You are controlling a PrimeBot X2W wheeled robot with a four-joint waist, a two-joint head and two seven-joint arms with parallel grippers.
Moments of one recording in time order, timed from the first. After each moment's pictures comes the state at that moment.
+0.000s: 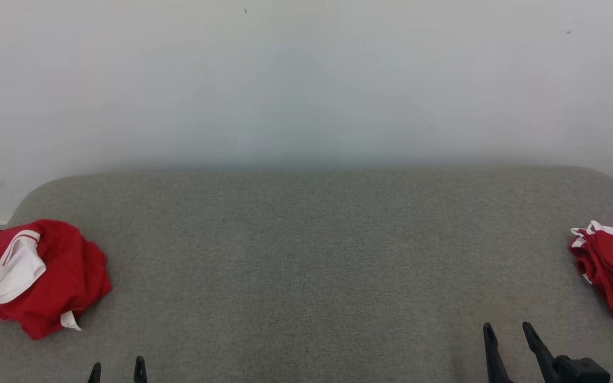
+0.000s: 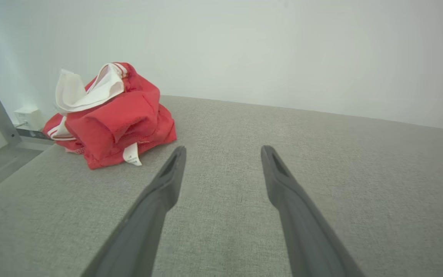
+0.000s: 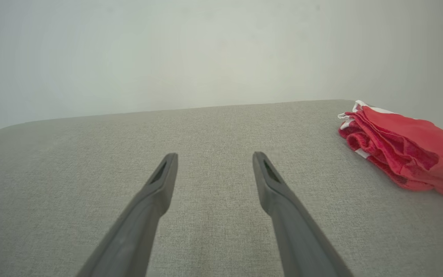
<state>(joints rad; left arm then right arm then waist) 0.13 0.05 0.08 0.21 -0.16 -0.09 -0.26 0.07 -0.07 -0.03 0.25 0.14 0.13 -0.18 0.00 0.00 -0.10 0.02</state>
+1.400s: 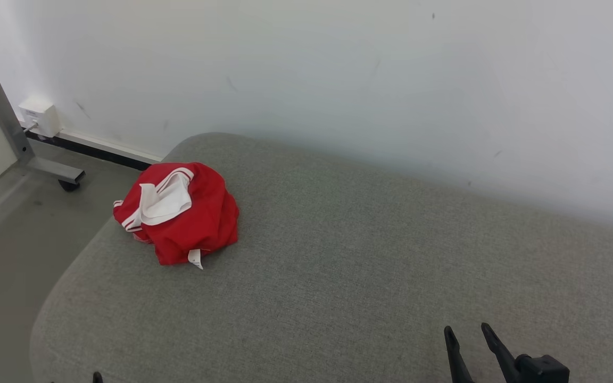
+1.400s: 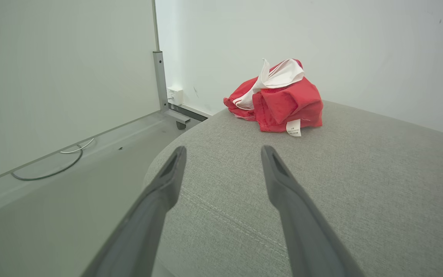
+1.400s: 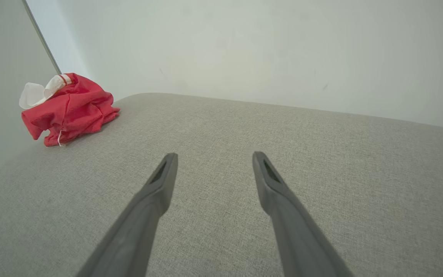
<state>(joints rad) 0.18 0.05 0.20 0.17 -0.12 -0.10 -0.26 0.02 -0.05 0.09 0.34 0.18 0.13 -0.21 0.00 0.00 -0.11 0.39</state>
